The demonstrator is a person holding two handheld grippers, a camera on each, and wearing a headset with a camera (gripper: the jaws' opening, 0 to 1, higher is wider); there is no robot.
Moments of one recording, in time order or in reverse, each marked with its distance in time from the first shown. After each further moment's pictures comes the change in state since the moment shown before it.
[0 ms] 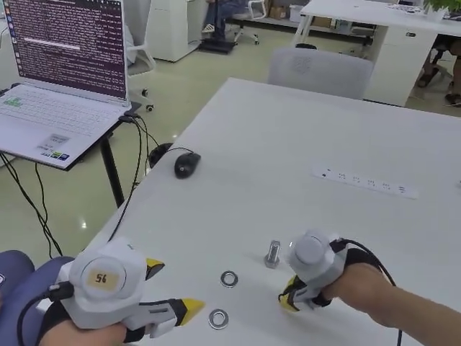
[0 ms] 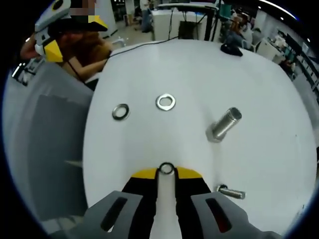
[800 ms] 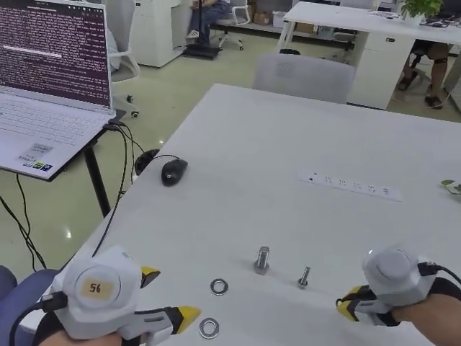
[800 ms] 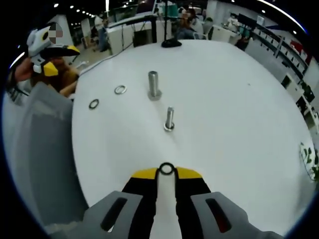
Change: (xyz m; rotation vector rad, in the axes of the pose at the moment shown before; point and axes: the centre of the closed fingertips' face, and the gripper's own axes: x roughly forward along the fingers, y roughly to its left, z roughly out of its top) left arm 0.008 -0.005 0.007 0.010 -0.007 -0.029; right arm -0.083 -0.048 -0.092 0.304 -0.079 -0.218
